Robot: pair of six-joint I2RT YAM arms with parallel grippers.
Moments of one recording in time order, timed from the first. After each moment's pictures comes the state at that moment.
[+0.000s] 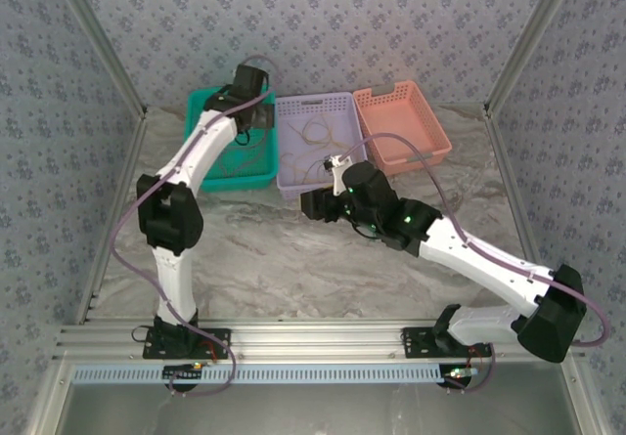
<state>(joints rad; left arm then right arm) -0.38 2.06 2.01 -0.80 -0.34 -0.23 0.88 1.23 1.07 -0.32 0.01 0.49</state>
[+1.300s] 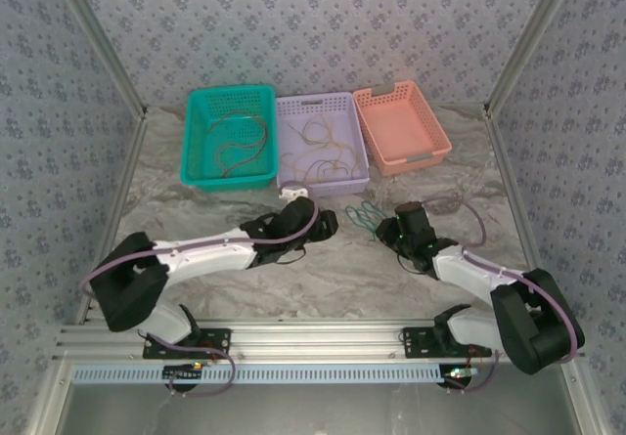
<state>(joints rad) -0.99 1.53 0.86 -0.03 -0.21 -0.99 0.42 1.22 0.40 0.01 0.02 0.97</state>
